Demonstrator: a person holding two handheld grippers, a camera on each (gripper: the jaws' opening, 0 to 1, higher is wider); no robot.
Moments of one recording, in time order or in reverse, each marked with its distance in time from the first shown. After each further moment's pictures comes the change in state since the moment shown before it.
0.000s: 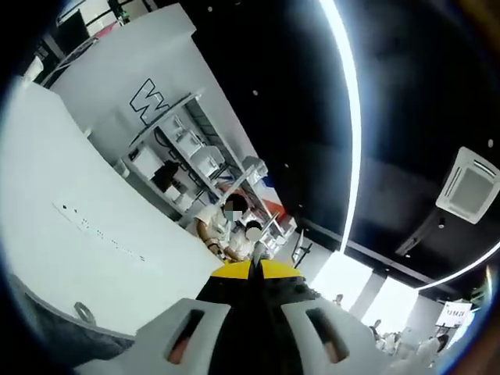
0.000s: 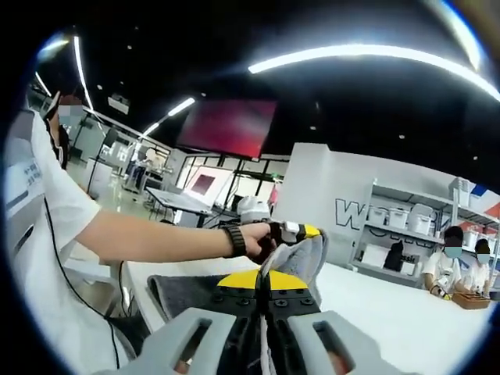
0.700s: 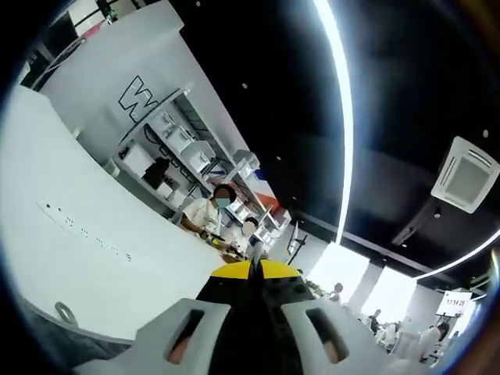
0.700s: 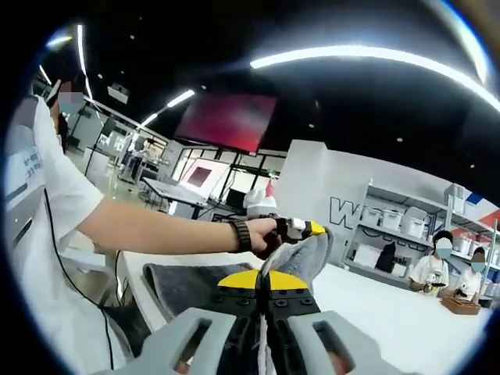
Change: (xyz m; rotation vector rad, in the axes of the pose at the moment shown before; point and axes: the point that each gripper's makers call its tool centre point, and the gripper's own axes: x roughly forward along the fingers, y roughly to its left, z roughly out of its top) left arm 0.022 -0.012 -0.018 0.051 0.043 -0.026; right arm -0.010 -0.004 -0.006 -0.048 0.030 -0.030
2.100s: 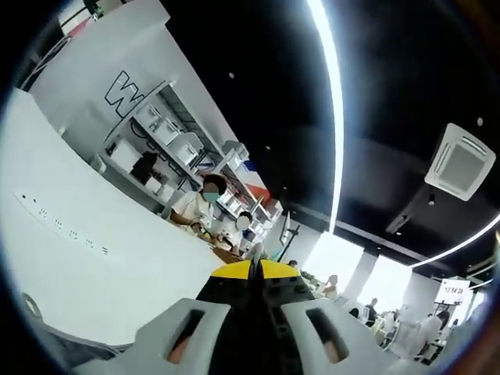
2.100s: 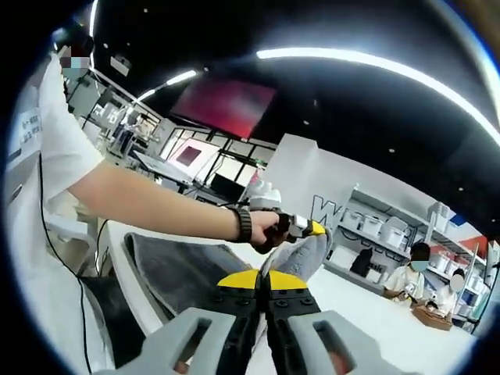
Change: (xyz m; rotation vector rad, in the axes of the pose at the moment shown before) left arm 0.038 -0.024 -0.034 0.027 0.036 -0.060; right arm -0.015 -0.017 -0.021 -0.129 0.059 -0.102
